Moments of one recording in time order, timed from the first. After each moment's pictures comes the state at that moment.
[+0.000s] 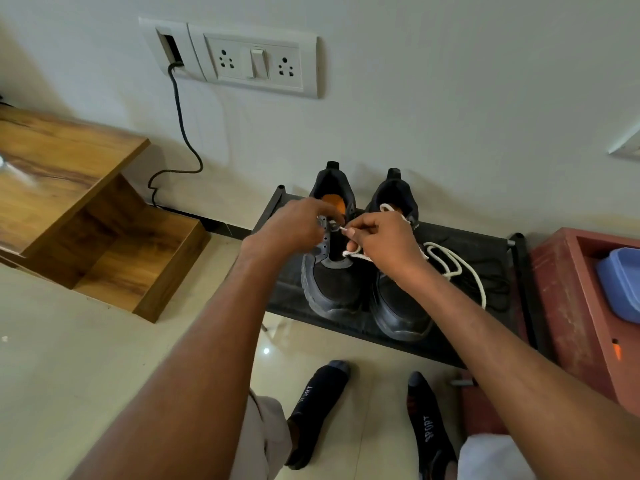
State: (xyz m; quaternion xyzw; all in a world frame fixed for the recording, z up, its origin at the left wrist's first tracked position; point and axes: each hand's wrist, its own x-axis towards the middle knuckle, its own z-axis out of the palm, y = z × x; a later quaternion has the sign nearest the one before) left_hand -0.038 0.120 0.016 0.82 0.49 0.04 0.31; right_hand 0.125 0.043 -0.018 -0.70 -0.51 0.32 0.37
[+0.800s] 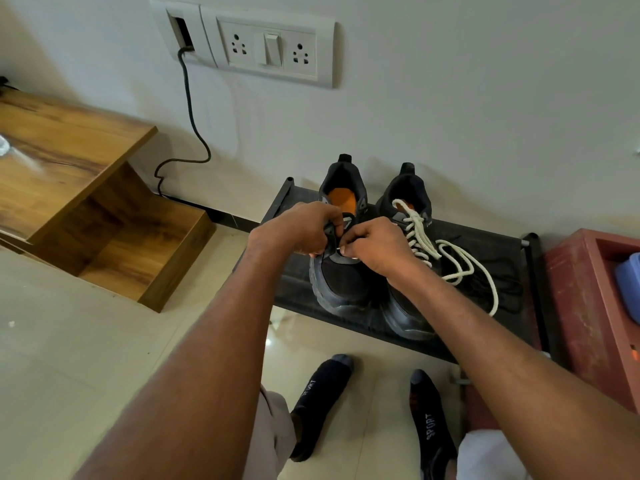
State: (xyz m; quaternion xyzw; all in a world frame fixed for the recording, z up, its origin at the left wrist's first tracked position) left_hand -0.047 0.130 0.004 0.82 0.48 -0.06 0.31; right_hand 0.107 0.059 -0.036 -0.75 -0.51 0.35 0.24
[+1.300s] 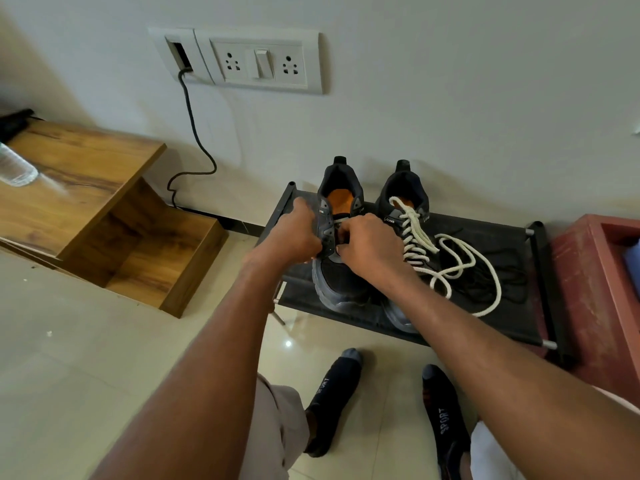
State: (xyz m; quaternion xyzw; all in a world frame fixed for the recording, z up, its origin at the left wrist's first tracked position) left_hand -0.056 0.113 -0.004 0.74 0.58 0.03 0.34; right_hand 0.090 0.058 -0.036 -0.77 -0.60 0.19 0.15
